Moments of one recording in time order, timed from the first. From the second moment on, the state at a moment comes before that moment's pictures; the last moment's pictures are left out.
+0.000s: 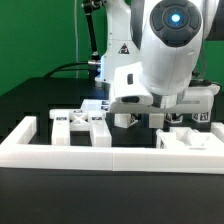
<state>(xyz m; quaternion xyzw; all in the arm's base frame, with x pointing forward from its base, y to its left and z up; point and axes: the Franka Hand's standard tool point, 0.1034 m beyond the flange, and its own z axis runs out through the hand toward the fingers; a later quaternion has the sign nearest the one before) 0.455 0.044 0.012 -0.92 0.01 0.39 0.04</state>
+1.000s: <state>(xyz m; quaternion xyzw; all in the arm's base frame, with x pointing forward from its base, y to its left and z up) 0.447 0.049 0.006 -0.92 0.01 0.40 0.04</state>
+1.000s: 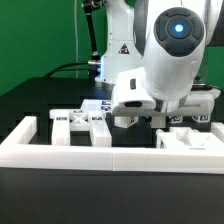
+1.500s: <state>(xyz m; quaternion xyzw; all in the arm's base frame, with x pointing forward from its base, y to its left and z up) 0.474 0.052 0.038 -0.92 -0.03 0.39 0.06</state>
